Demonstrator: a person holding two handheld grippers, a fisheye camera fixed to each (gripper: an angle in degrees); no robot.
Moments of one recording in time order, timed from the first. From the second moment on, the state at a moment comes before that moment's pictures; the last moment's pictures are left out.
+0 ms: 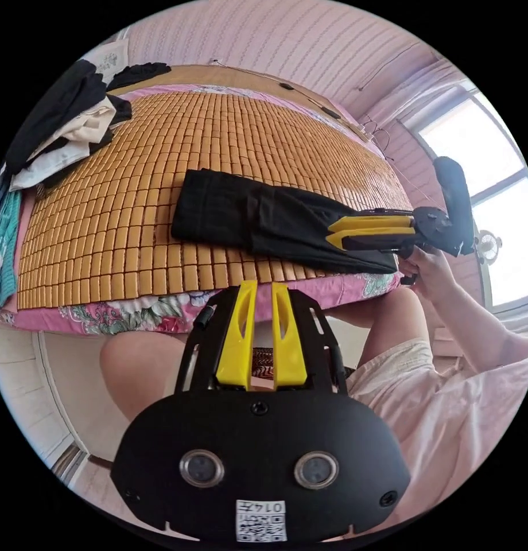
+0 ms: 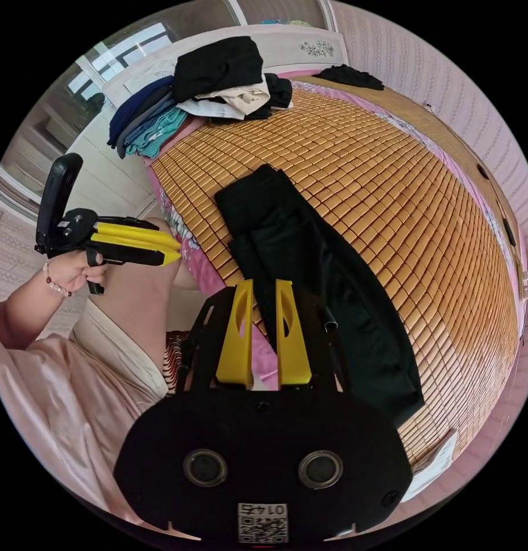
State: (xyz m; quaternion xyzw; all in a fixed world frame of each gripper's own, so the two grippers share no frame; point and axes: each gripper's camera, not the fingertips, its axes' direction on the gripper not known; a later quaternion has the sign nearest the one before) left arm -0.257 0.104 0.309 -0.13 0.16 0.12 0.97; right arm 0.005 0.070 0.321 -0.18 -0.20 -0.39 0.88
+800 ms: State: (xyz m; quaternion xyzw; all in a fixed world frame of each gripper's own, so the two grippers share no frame) left arm -0.268 0.137 0.357 -0.12 0.13 0.08 0.98; right arm -0.170 -0.014 0.401 -0.22 -0.20 -0.49 0.82
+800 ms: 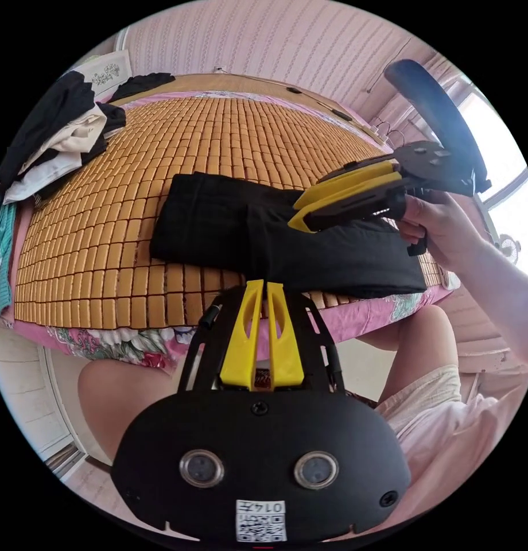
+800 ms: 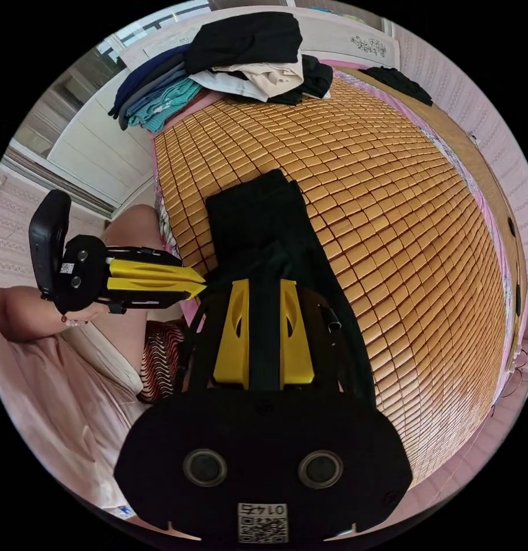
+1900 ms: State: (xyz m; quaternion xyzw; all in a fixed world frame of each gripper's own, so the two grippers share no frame) left arm -0.260 0.132 0.351 -0.13 0.15 0.06 0.98; right arm -0.253 -0.067 0.418 -0.22 -0.21 -0.54 0.79
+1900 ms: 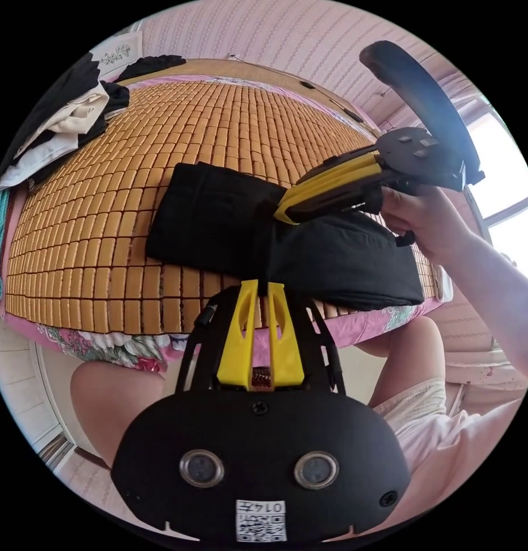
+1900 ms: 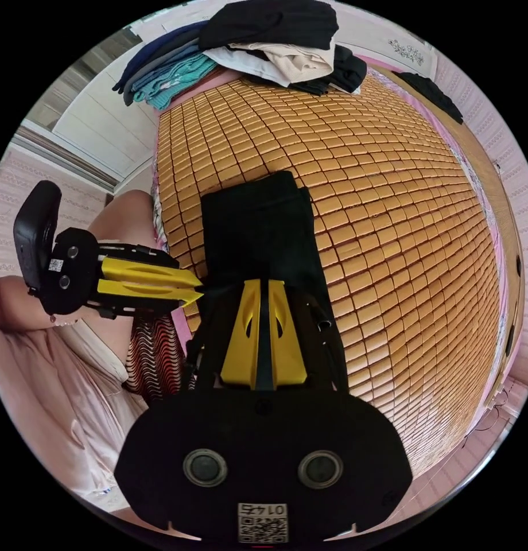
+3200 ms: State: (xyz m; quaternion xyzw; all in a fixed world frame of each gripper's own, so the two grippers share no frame) left arm -0.046 0.094 0.374 -0.16 0.09 0.34 0.92; right arm -0.247 -0.067 0.466 -0.27 -0.08 -0.46 0.84
